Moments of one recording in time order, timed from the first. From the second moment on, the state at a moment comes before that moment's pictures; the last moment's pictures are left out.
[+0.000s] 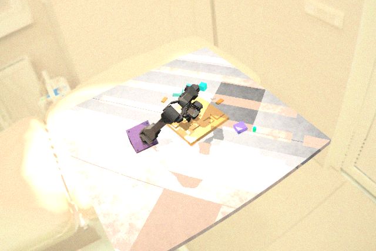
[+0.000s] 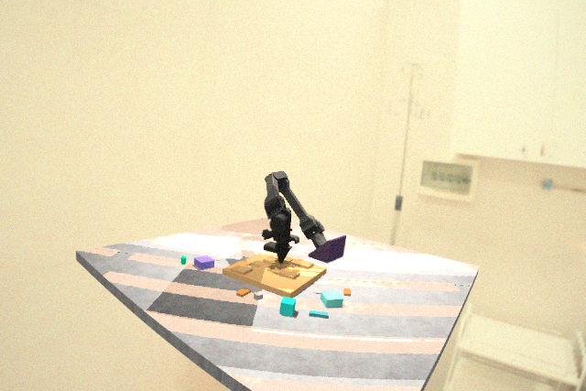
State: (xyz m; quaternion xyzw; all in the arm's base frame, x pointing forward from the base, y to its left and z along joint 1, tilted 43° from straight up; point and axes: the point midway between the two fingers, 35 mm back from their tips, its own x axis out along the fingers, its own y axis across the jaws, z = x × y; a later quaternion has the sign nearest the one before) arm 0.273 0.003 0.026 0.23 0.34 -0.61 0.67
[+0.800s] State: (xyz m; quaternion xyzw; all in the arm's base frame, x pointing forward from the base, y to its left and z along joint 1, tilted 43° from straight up) arm 0.274 0.019 0.053 0.23 0.34 -0.61 0.68
